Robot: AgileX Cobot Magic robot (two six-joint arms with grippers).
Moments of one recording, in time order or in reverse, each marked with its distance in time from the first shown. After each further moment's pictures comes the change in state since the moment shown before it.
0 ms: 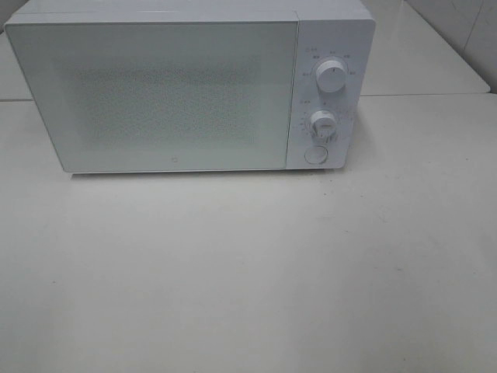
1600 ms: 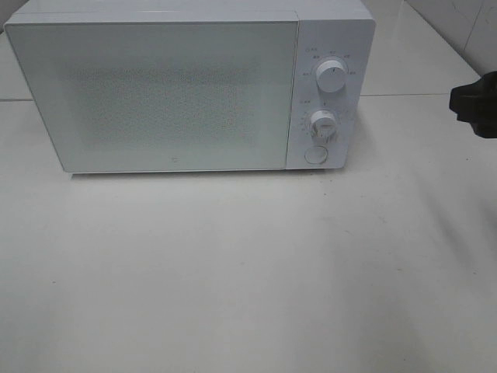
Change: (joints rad) left arm 0.000 0.000 0.000 0.000 0.000 0.000; right arm 0.000 0.746 0.042 0.000 -0.781 0.028
